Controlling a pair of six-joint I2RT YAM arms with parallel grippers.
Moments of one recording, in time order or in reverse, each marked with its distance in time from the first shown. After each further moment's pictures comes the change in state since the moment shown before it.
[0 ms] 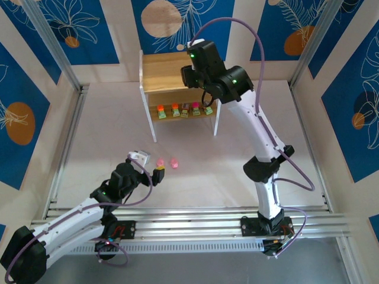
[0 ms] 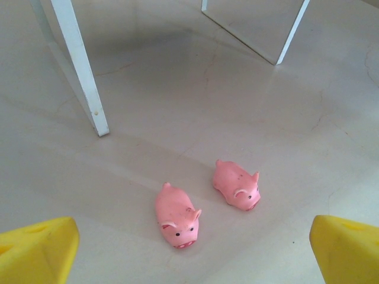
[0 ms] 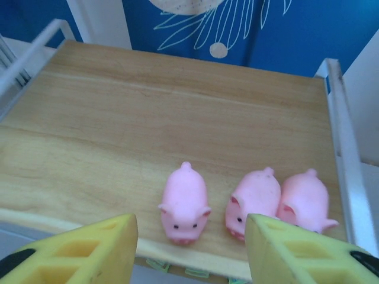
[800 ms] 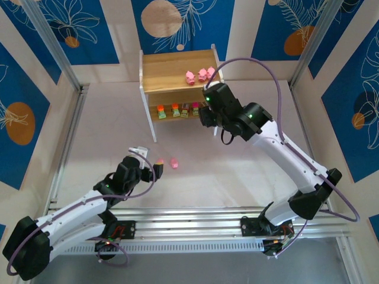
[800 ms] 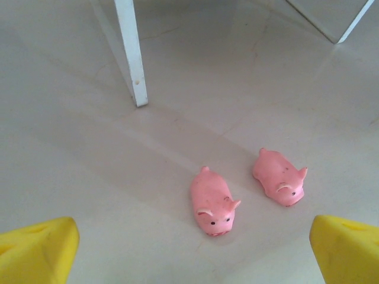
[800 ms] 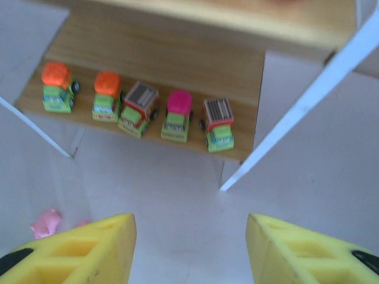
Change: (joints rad) left arm 0.000 0.119 0.111 -0.155 -0.117 -0.097; right arm 0.048 -0.560 -1.006 0.222 -0.001 0.077
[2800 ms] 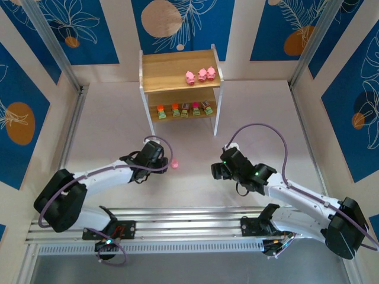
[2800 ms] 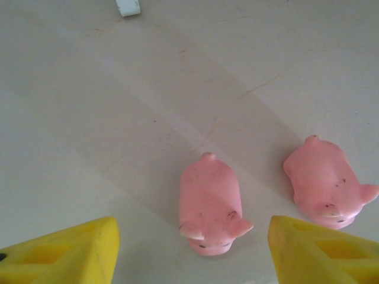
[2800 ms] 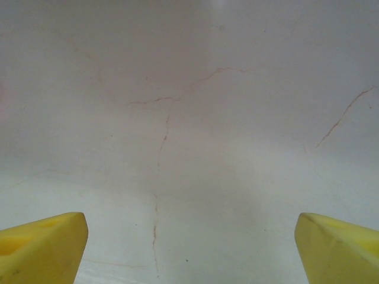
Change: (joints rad) left arm -0.027 0.533 0.341 -0.229 0.002 -0.235; right arm 0.029 -0.477 -1.082 0.459 -0.063 0.214
